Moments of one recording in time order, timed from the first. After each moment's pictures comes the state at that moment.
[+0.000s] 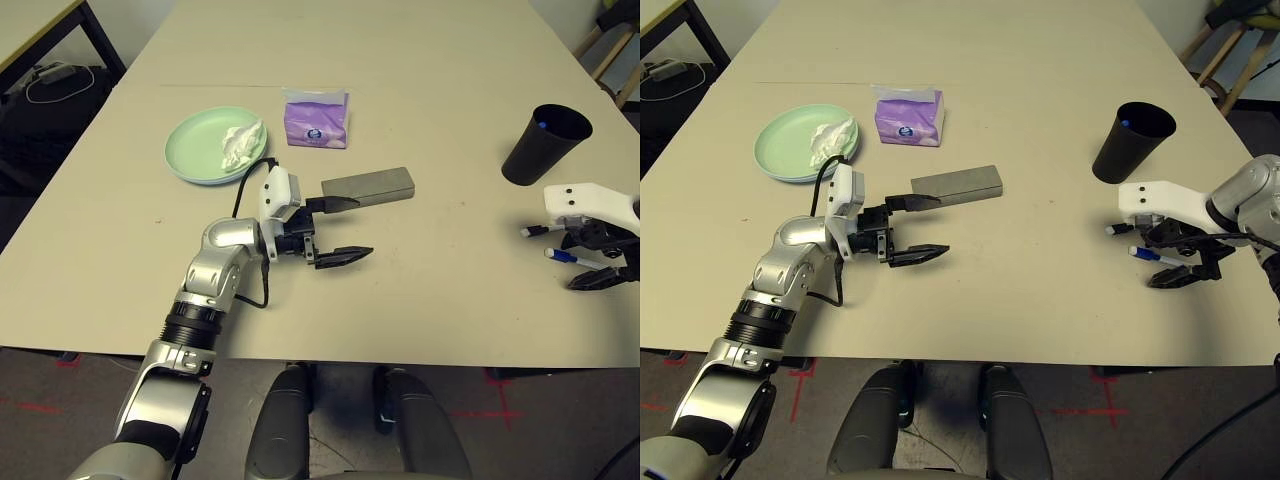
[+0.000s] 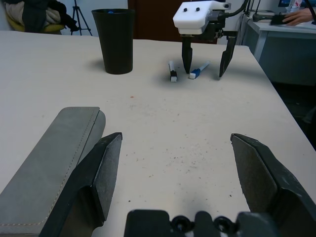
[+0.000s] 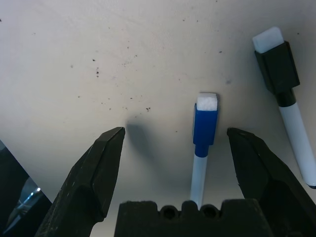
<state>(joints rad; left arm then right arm) -0.58 0.34 -0.11 0.23 -0.31 0.08 -1.22 -0.79 -1.07 0.34 0.61 -0.33 0.12 1.58</state>
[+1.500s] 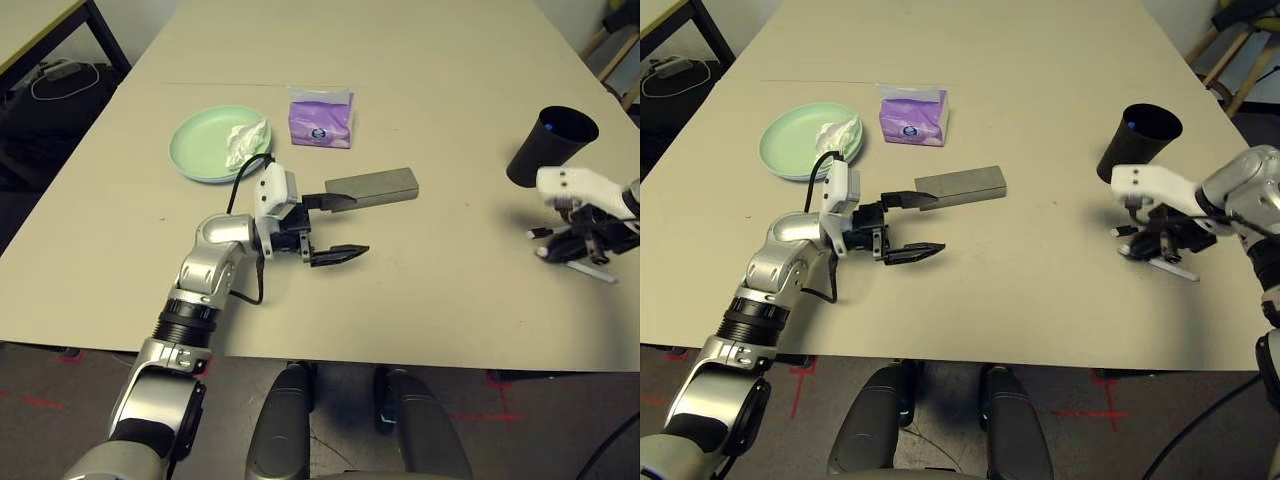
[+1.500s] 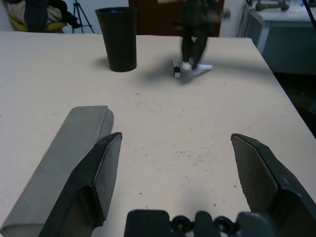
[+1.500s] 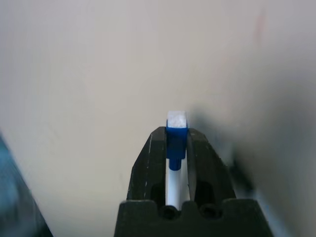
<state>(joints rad) -0.62 0.38 -0.11 0.25 -0.31 0.08 -1.24 -0.94 -0.99 0.31 0.55 0.04 0.48 1.61</state>
